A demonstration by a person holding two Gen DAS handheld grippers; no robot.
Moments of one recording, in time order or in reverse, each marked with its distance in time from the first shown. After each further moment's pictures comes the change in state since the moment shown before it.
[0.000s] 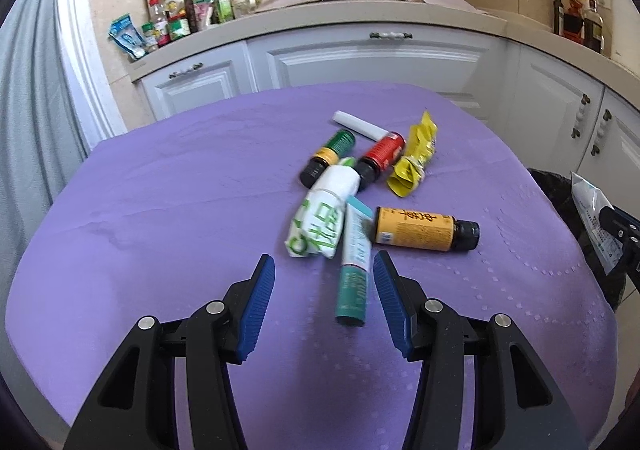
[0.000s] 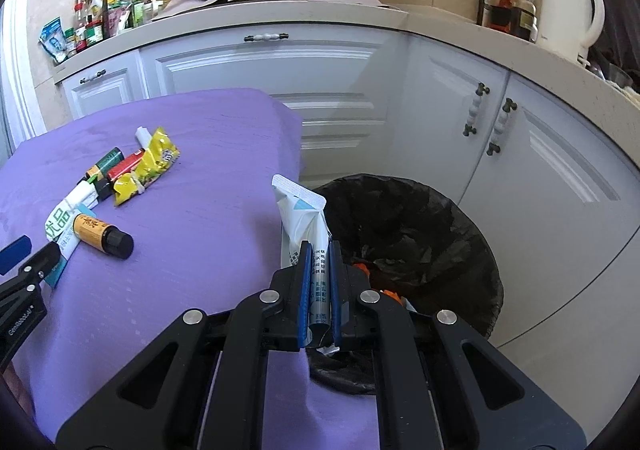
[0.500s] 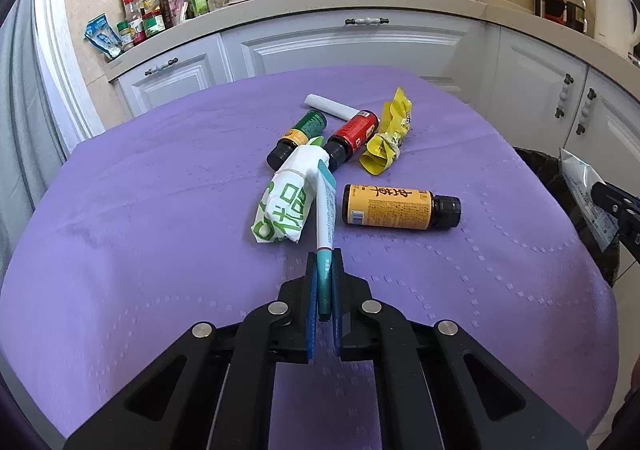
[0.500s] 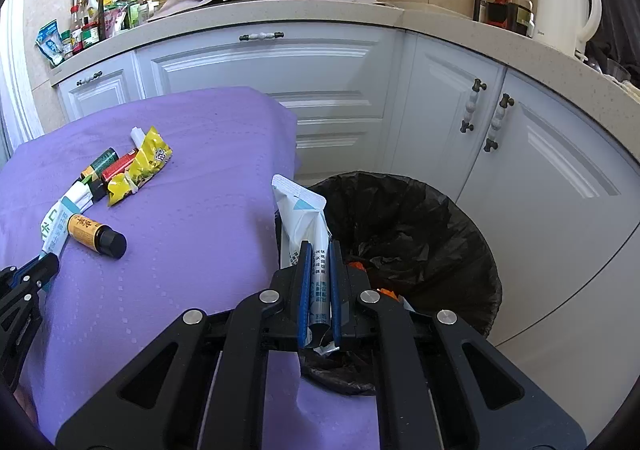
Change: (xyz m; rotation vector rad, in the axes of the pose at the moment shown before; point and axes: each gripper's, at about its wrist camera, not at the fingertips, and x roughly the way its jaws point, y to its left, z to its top) left arm 0.003 -0.012 -0.011 0.047 0.025 -0.060; right arm 0.001 -0.001 -0.002 0.003 -0.004 -0.004
